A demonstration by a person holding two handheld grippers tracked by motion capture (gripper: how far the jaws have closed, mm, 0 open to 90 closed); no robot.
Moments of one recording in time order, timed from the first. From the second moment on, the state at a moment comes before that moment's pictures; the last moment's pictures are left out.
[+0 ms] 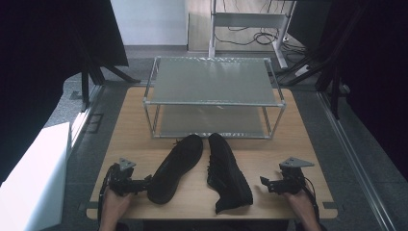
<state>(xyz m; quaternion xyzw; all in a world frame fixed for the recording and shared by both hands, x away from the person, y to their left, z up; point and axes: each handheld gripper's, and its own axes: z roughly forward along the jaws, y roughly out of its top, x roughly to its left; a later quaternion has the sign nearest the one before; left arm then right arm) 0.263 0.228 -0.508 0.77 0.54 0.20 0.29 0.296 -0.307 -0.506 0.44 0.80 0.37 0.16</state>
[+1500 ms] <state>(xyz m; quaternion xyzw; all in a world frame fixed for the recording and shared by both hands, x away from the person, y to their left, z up) 0.256 0.157 -0.508 0.82 0.47 0.17 0.30 0.298 -0.307 -0.507 0.45 0.80 0.38 0.15</state>
